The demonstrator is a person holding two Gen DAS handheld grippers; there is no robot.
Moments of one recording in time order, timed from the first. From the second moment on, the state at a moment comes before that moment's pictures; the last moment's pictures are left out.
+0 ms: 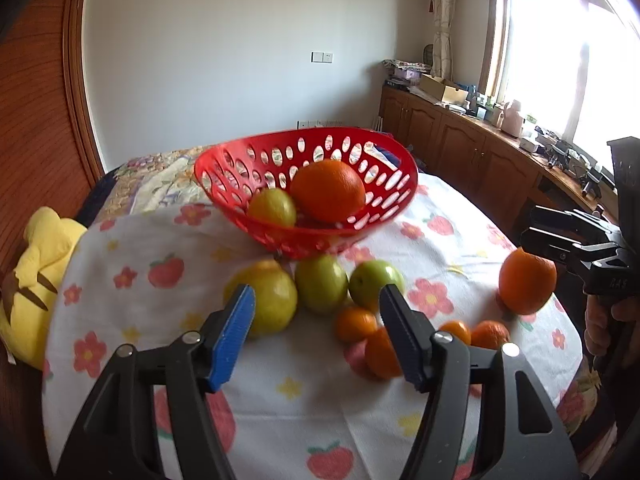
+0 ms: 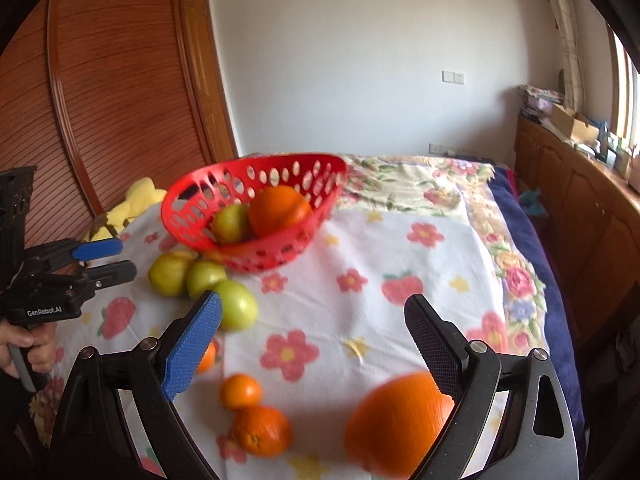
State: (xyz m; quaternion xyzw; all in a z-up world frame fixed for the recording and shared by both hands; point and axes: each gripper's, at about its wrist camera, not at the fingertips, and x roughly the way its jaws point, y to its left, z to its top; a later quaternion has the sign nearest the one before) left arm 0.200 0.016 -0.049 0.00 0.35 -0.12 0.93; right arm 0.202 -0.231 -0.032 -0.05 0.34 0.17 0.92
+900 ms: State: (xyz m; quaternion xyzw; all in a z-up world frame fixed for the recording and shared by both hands) left arm 0.179 -0.008 -0.086 -0.02 0.35 -0.12 0.93; right arm 0.194 -0.277 -0.088 -0.07 0.40 0.09 0.91
